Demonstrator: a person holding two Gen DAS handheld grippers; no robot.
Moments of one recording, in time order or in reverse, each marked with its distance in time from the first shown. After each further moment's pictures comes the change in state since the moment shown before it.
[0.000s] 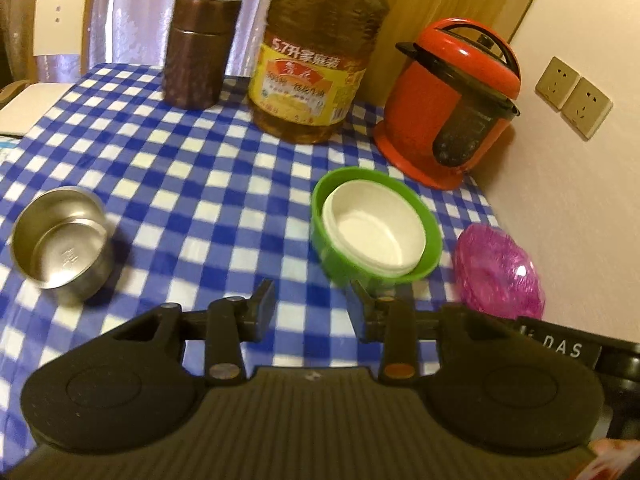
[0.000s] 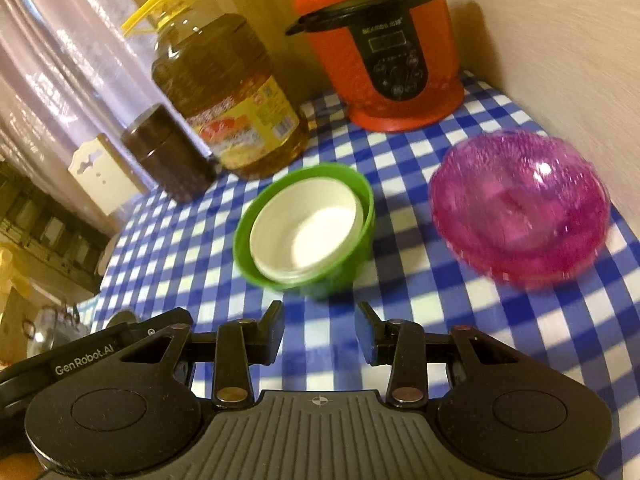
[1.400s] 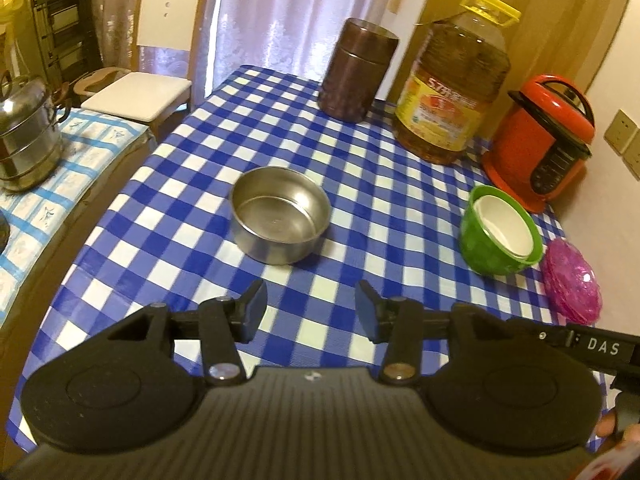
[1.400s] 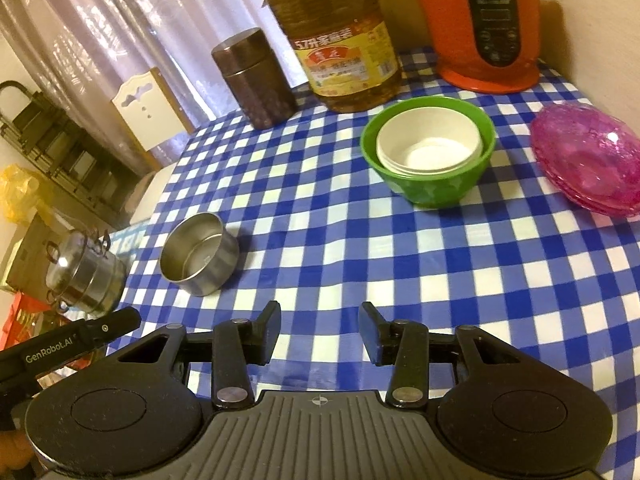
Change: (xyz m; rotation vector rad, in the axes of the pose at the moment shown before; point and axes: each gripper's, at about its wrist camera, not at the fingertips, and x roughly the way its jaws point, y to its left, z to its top) left arm -0.110 0.138 -0.038 -0.121 -0.058 0.192; right arm -0.006 0.106 -0.079 -0.142 0.090 0.050
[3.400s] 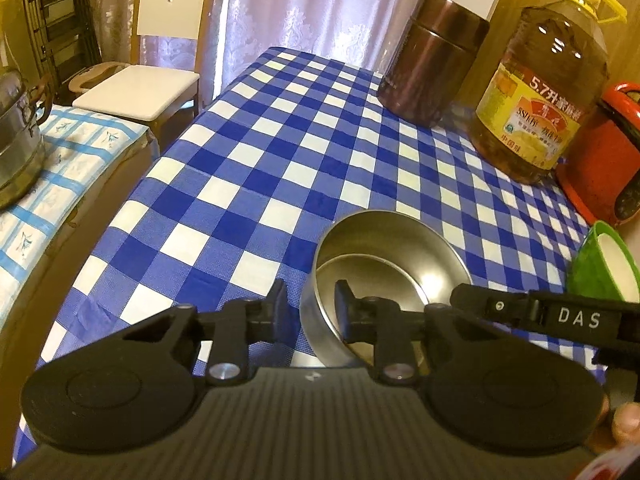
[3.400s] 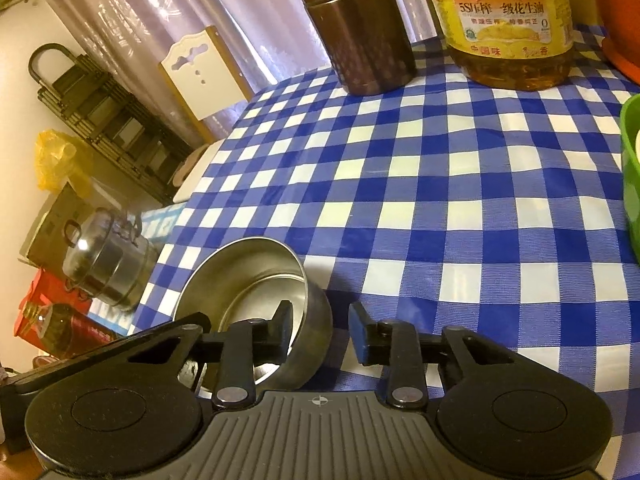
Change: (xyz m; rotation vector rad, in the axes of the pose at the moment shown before) left arm 0.160 0.082 0.057 0.013 0.012 0.020; right arm 0.212 0.077 0.050 -0.101 0.056 0.173
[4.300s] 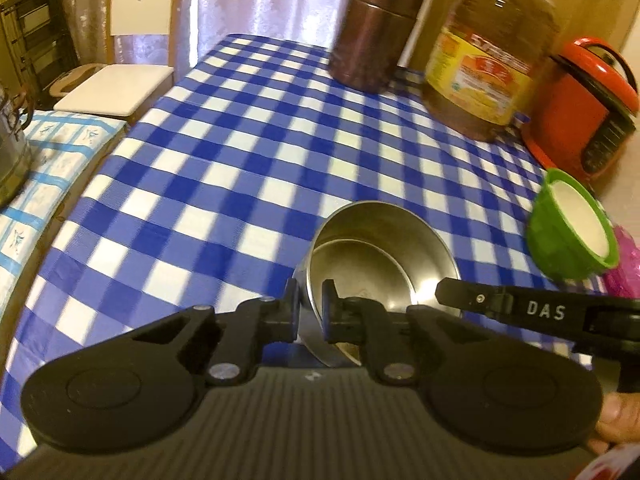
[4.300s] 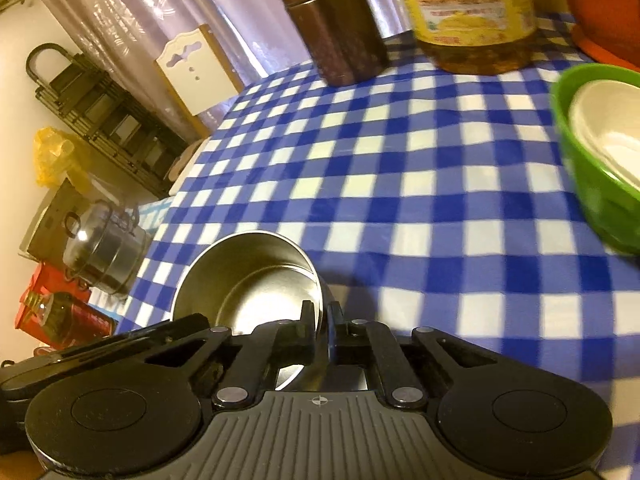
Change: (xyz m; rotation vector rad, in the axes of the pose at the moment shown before) left arm -0.033 -0.052 -0.032 0.070 0.051 -0.038; right arm -0.041 -0.026 -0.026 0.019 0.014 -0.015
